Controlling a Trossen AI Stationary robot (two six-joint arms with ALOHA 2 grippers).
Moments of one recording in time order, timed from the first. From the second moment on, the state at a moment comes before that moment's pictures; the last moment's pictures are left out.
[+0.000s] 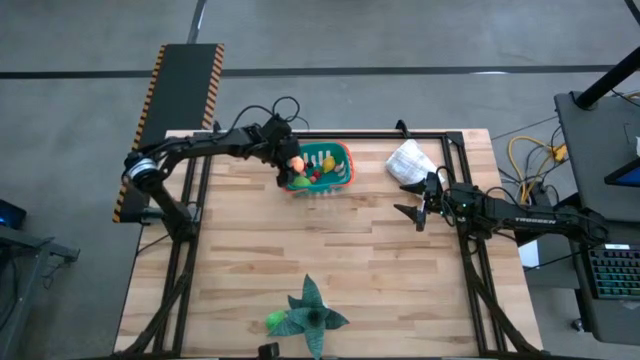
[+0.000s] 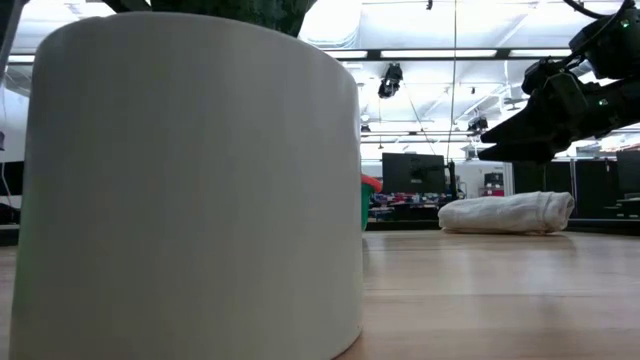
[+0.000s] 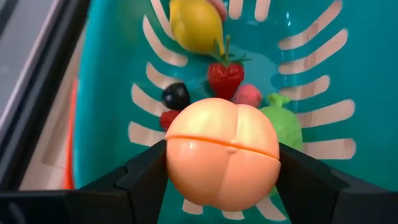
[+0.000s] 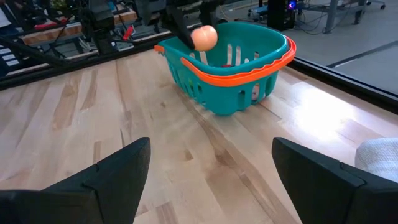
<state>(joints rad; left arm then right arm) 0.62 1.64 1.07 -0.38 0.21 0.35 -0.23 0.36 0.01 0.11 0.08 0.18</state>
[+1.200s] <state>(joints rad) 0.62 1.64 1.13 -0.49 0.15 0.22 -0.23 0.36 0.01 0.11 0.08 0.18</state>
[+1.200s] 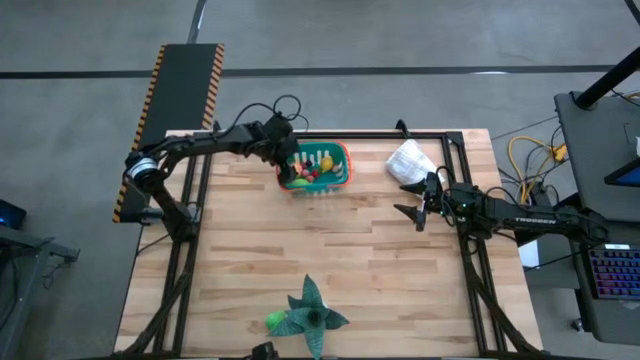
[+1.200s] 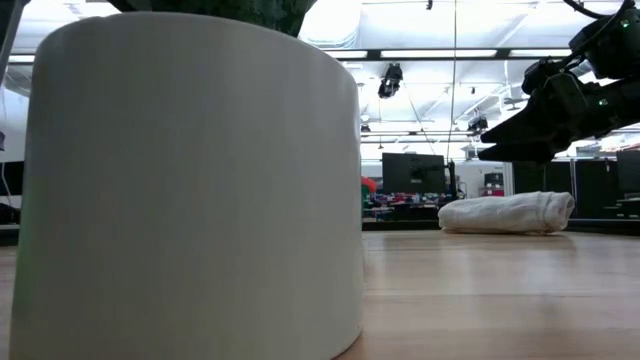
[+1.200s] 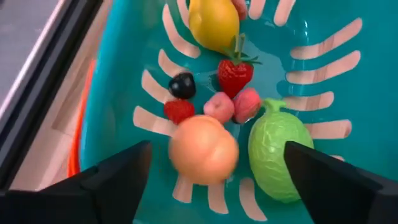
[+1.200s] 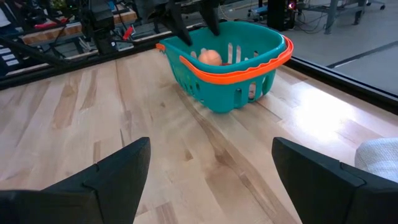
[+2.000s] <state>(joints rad) 0.39 1.31 1.31 -0.58 0.40 0.27 -0.23 0.36 0.01 0.11 0.08 0.18</state>
